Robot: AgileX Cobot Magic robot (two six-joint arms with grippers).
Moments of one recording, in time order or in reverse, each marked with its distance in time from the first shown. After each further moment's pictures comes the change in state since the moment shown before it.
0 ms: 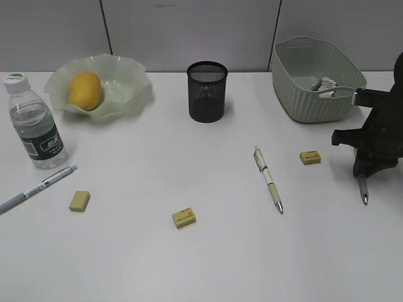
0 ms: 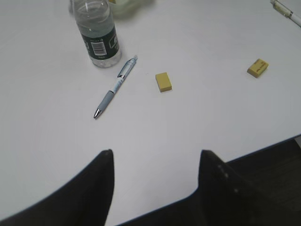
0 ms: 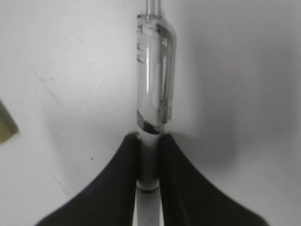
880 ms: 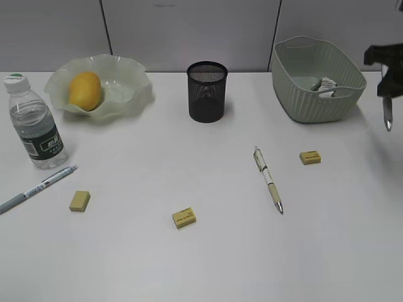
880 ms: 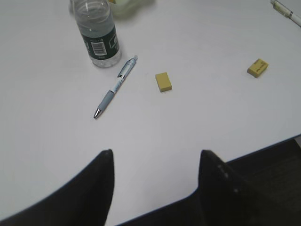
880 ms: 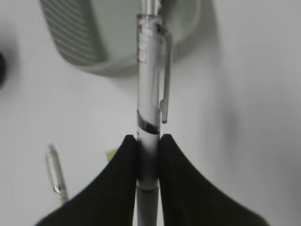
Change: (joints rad) left arm 0.000 0.000 0.000 0.000 0.000 0.000; right arm 0.001 -0.378 -0.040 0.102 0.003 -0.130
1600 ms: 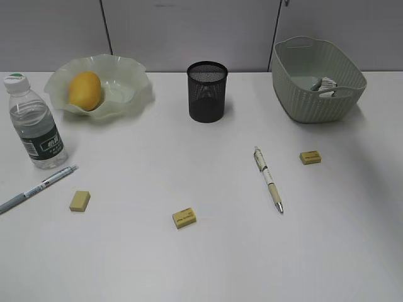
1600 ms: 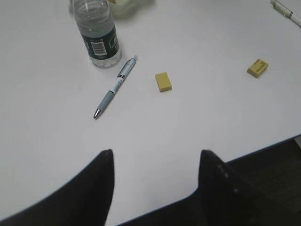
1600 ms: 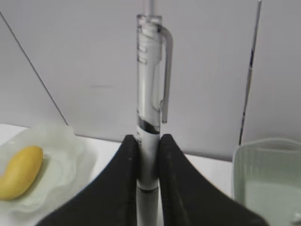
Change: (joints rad) left arm 0.000 0.000 0.000 0.000 0.000 0.000; right arm 0.303 0.020 -0.157 0.283 -0.587 -0.365
